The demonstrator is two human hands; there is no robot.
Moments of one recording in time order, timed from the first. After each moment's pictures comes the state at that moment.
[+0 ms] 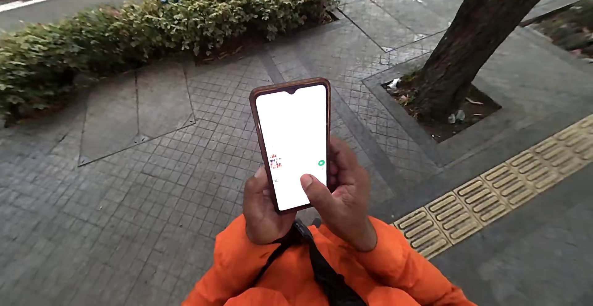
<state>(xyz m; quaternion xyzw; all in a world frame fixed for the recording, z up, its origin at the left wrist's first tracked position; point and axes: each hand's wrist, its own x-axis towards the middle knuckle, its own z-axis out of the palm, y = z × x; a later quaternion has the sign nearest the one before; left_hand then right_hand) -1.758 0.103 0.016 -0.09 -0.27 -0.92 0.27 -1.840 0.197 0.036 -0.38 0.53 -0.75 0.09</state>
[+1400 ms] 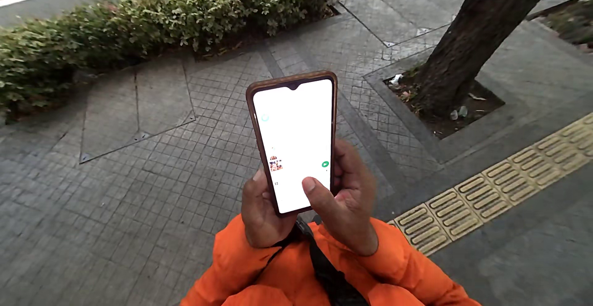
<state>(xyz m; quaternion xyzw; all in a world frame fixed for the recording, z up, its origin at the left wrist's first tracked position) -1.755 0.107 0.022 -0.11 -0.26 -0.92 0.27 -1.834 0.199 0.037 -0.38 0.52 -0.76 0.08</state>
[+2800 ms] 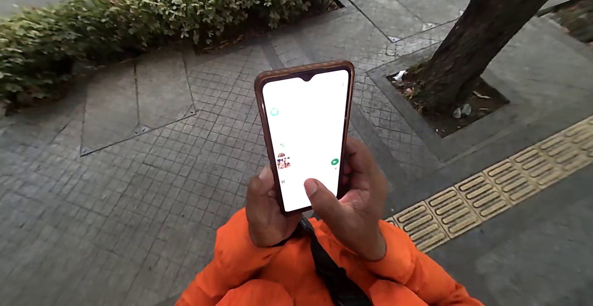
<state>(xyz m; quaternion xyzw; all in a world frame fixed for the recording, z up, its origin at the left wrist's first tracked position) -1.755 0.111 0.025 -0.12 -0.26 -0.92 0.26 -1.830 0.205 0.044 -0.37 0.55 -0.75 0.06</state>
